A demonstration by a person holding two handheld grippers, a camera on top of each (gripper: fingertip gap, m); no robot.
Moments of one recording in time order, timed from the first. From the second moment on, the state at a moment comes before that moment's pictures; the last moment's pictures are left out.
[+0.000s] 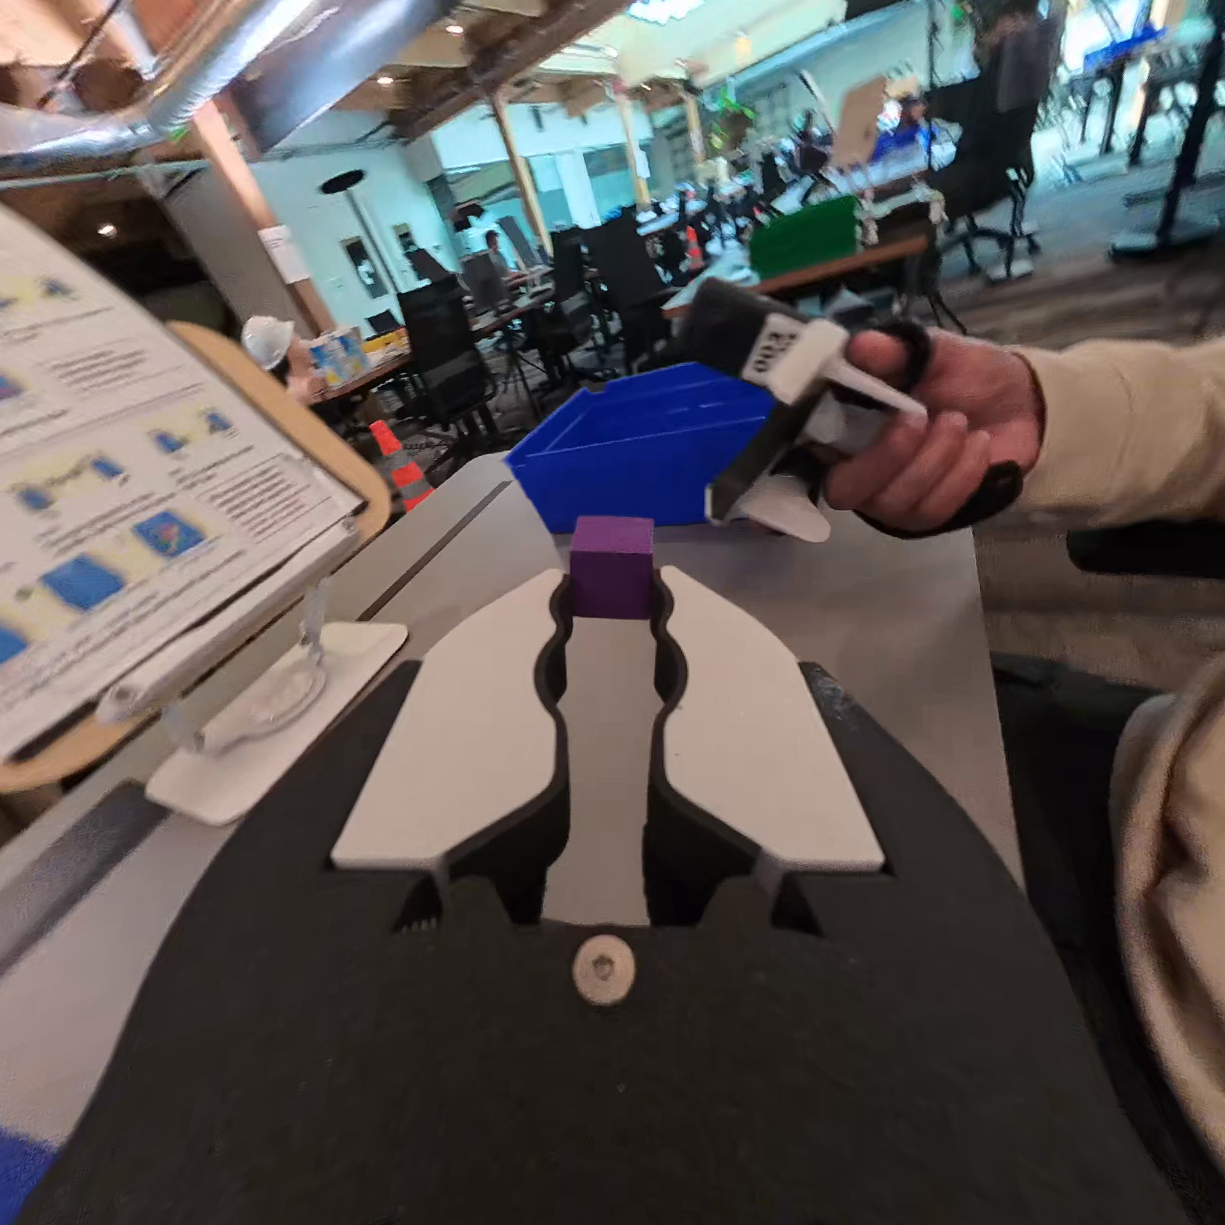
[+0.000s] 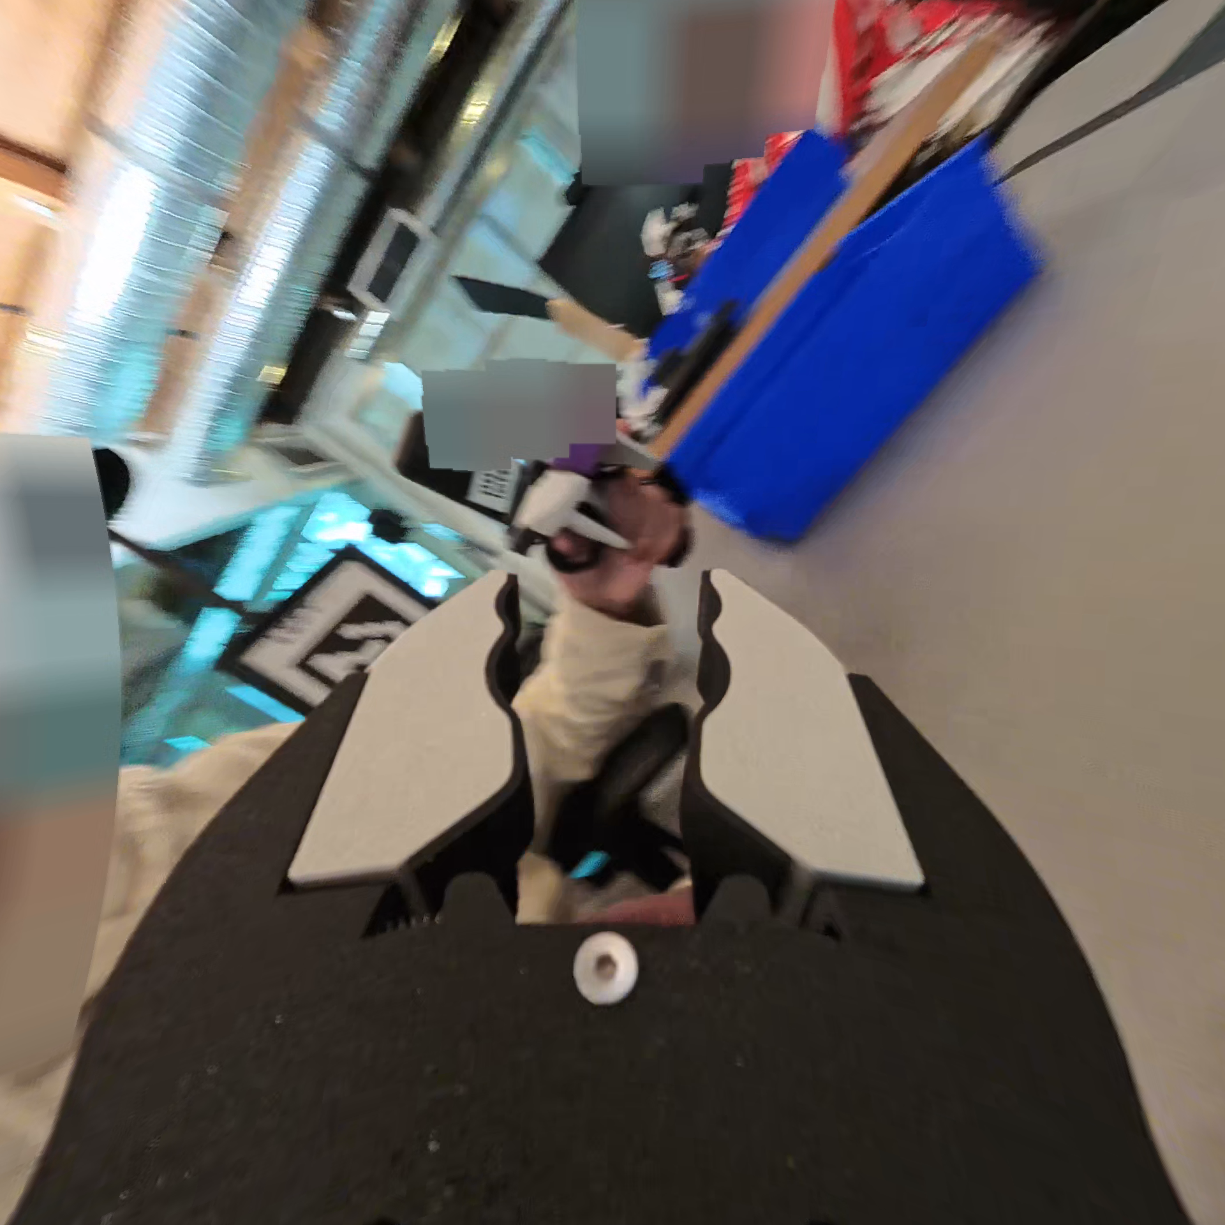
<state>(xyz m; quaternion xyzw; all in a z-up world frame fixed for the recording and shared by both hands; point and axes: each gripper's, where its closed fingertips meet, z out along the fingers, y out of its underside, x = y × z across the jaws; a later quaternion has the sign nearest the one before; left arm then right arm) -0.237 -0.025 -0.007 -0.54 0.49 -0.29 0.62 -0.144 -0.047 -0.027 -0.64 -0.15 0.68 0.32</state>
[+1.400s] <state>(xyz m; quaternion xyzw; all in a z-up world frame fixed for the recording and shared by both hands) -0.310 -0.030 -0.099 -0.74 0.25 -0.10 0.61 -0.058 -0.047 -0.085 -0.76 -0.19 0.29 0.55</state>
